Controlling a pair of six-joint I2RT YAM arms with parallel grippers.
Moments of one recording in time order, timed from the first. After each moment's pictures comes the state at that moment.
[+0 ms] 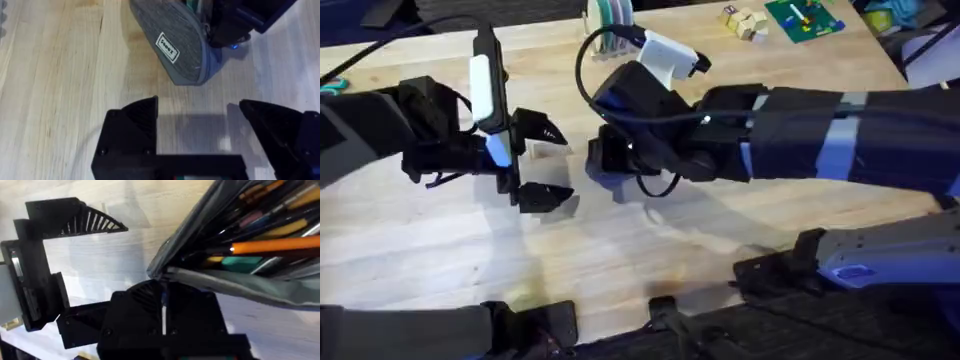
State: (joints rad) left arm 0.09 1.64 0.90 -0.84 0.90 1.65; right arm 0.85 1.50 0.93 -0.35 0.08 1.02
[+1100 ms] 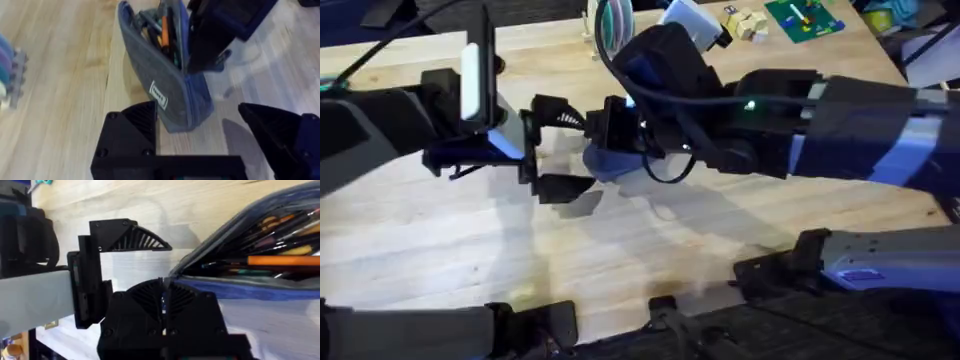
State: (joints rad) left arm 0.00 1.64 0.90 -0.76 1.11 1.64; right arm 0.82 1.37 0.93 -0.29 0.08 0.99
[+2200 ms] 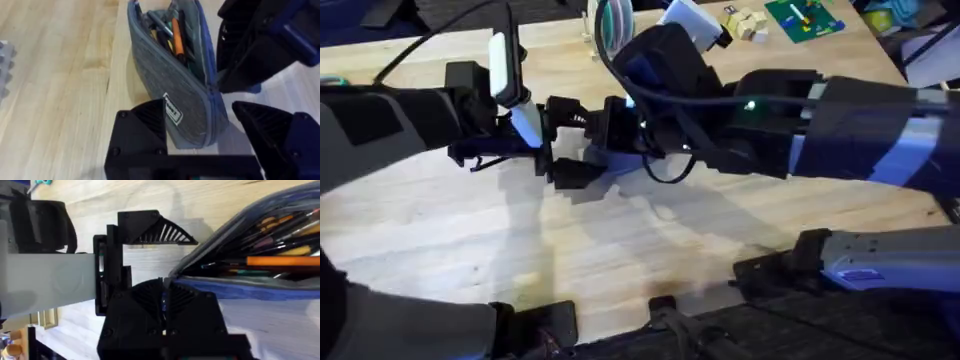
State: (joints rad) left arm -0.07 1.71 0.90 -0.57 1.12 1.36; right arm 0.82 1.37 0.93 -0.29 0.08 0.99
